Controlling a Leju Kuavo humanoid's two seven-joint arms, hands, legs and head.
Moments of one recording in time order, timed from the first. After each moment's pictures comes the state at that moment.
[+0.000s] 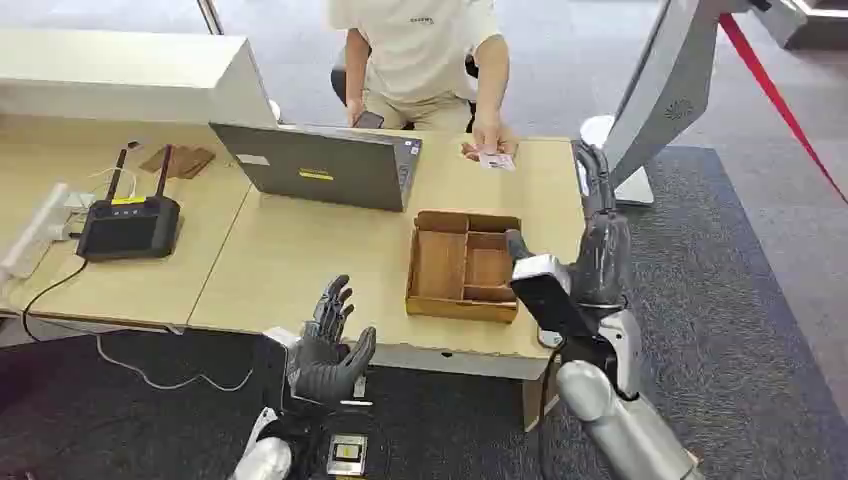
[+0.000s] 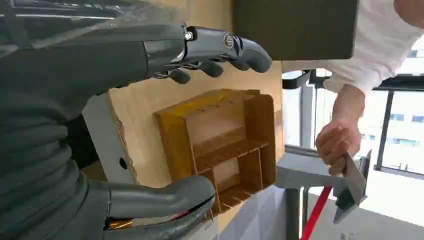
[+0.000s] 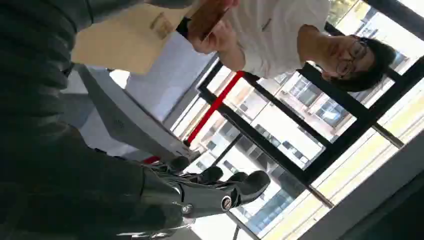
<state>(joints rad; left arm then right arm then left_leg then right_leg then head) -0.05 0.04 -0.56 -1.54 0.23 0.24 -0.26 -0.52 -0.11 0.59 -1.29 0.70 -0.59 0.06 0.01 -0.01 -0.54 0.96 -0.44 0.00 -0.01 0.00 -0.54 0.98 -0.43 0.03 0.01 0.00</state>
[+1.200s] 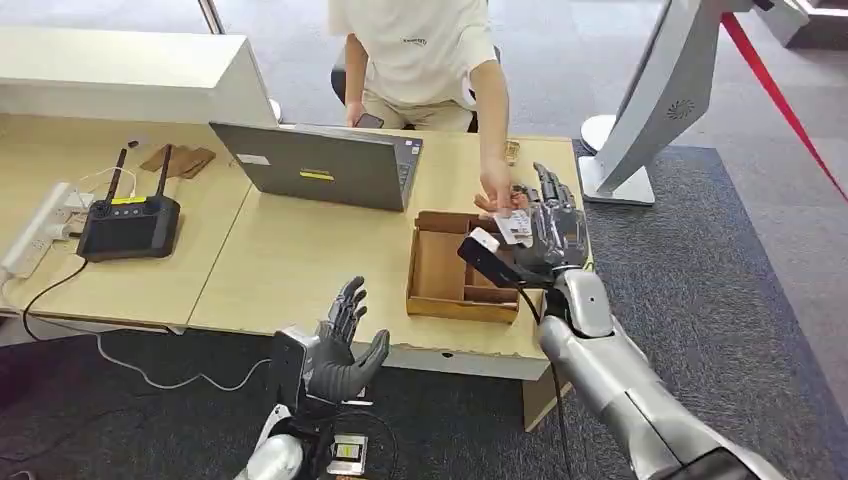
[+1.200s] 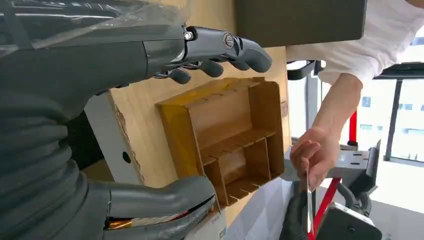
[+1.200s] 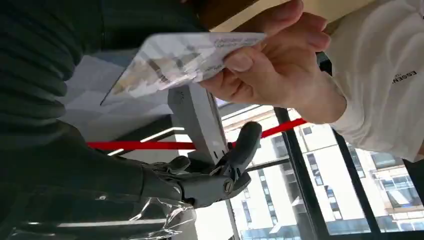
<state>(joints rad) -0.08 0.04 -0.60 -1.50 0.23 0.24 -0.26 -0.80 -0.01 0.72 -0.57 0.88 -0.57 0.14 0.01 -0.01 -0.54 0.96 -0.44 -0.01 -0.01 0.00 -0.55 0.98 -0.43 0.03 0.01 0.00</state>
